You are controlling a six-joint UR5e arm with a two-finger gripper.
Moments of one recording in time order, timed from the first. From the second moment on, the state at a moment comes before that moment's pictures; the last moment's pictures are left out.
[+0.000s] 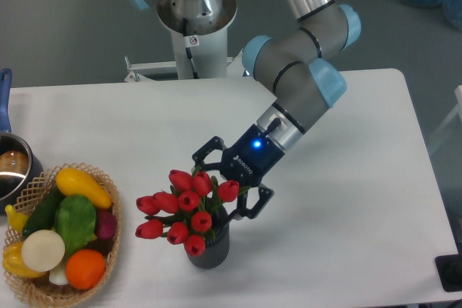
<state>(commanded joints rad) 2.58 -2.00 -1.76 -0.74 0.39 1.23</state>
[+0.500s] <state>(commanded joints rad) 2.59 -1.99 -1.77 -0.74 0.39 1.28</state>
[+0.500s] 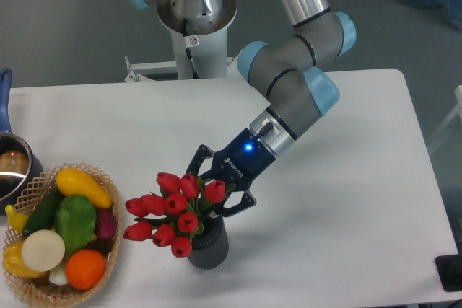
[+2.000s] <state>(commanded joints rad) 2.65 -1.85 -1.74 -0.74 0.20 1.06</state>
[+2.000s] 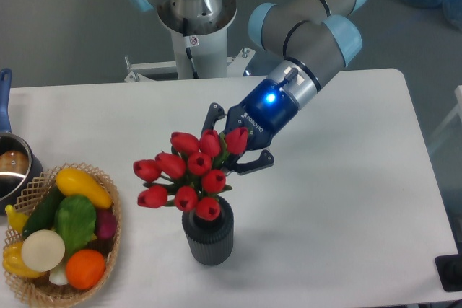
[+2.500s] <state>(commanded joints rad) 2.67 -1.85 -1.66 -0.74 0.17 0.93</state>
